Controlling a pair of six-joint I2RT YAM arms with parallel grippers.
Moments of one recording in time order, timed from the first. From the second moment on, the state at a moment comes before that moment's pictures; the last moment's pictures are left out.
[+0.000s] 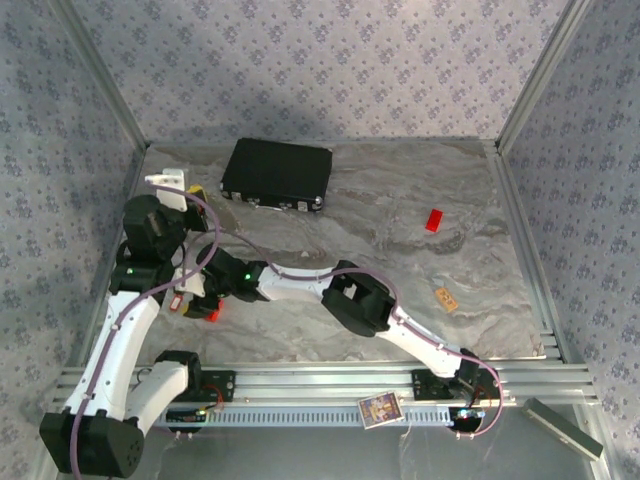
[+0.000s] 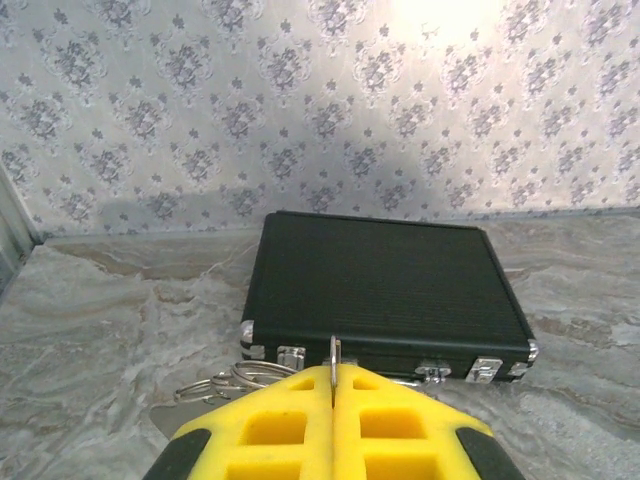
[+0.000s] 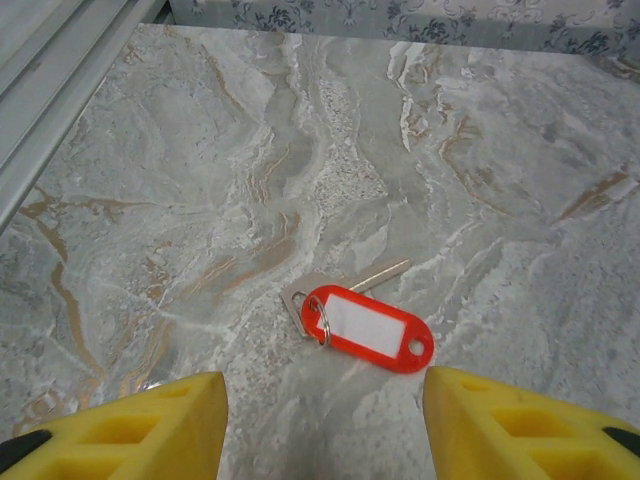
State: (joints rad) left arm -0.11 0.87 0.84 -0.17 0.09 -0.09; right arm 1.18 2.56 2.06 -0.07 -0.41 -0.32
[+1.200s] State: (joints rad) left arm -0.11 0.85 0.83 -0.12 0.14 -0.11; right arm 1.21 2.78 2.44 -0.29 -0.38 -0.35
